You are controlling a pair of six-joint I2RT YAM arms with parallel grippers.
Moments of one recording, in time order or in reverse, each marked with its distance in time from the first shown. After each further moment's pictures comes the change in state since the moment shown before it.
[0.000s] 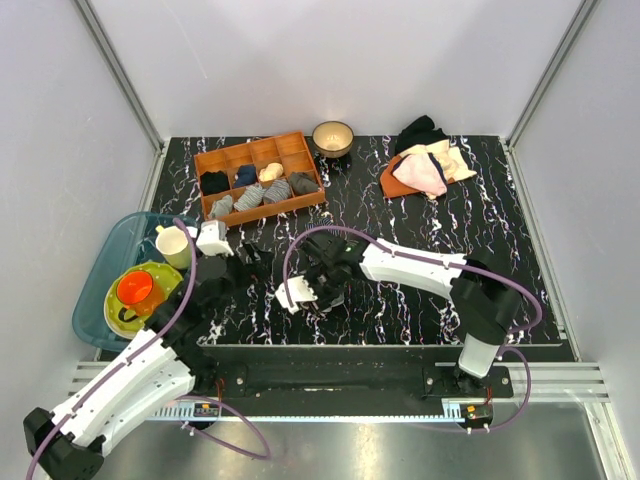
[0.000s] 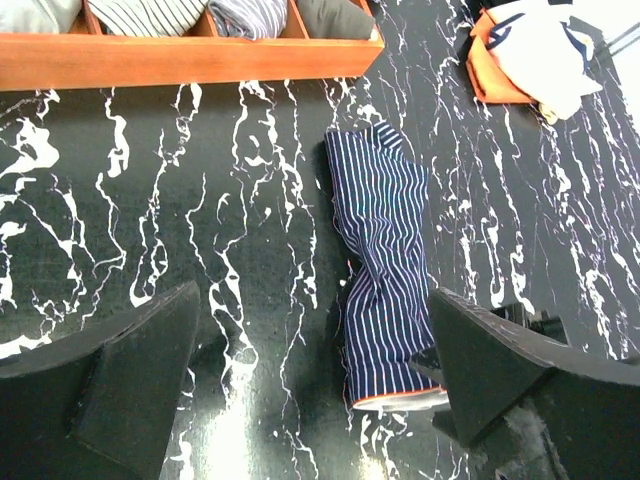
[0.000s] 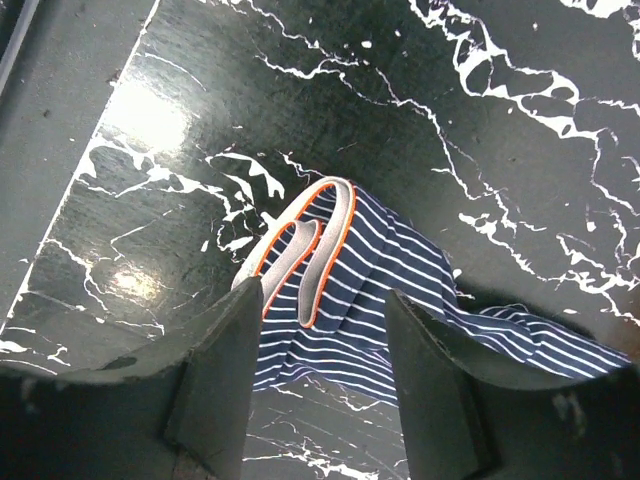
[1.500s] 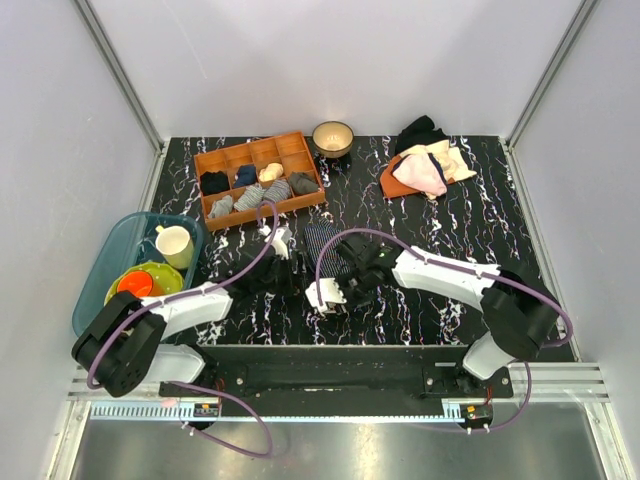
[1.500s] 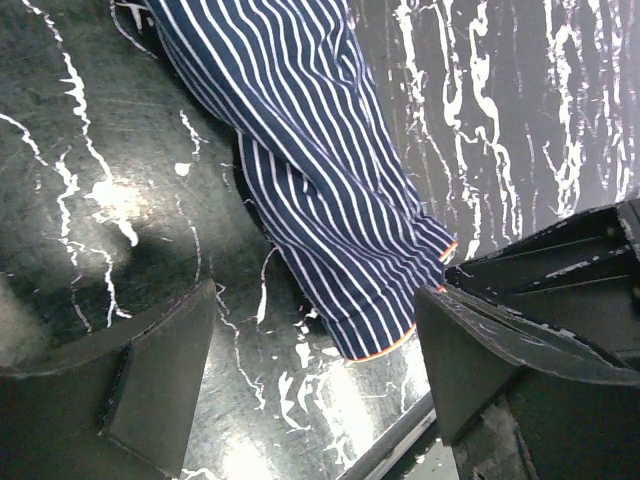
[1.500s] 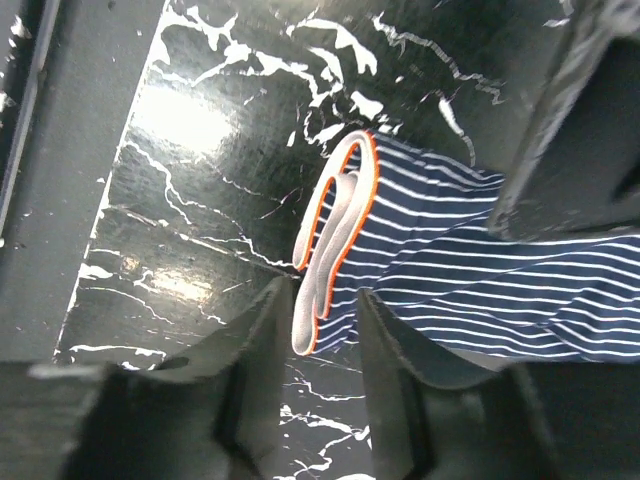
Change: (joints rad) left arm 0.008 0.673 -0.063 0.485 0.596 -0.066; right arm -0.111 -0.169 -0.274 0.046 -0.019 0.028
